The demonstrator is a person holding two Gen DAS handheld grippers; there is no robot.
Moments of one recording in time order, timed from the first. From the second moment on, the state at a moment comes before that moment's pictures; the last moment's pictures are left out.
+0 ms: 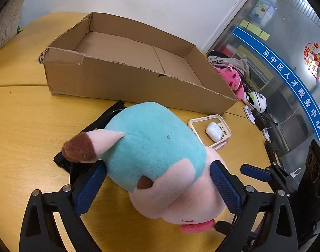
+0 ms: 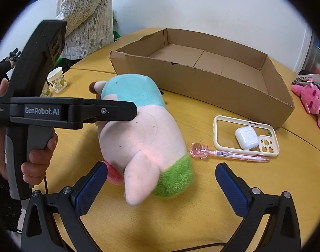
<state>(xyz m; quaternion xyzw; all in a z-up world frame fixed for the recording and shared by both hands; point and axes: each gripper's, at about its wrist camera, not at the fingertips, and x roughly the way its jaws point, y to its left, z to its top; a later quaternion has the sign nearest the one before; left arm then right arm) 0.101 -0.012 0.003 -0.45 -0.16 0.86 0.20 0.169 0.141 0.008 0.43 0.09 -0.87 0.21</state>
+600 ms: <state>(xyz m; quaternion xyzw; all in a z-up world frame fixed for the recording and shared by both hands) 0.102 -0.009 0.008 -0.45 -0.16 0.85 0.25 0.158 0.118 -0.015 0.46 0.11 -0.85 0.23</state>
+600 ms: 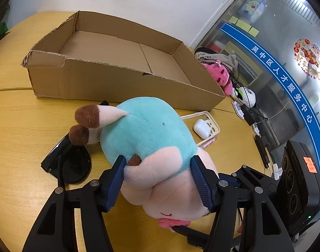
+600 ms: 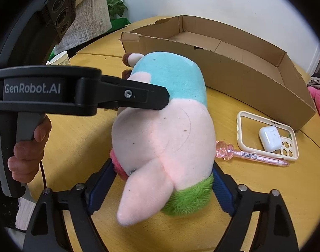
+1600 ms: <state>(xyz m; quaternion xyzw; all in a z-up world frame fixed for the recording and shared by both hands) 0.060 0.004 0.204 -0.32 -0.04 0.91 0.26 0.122 0.124 0.141 0.31 0.10 -0.92 0.22</state>
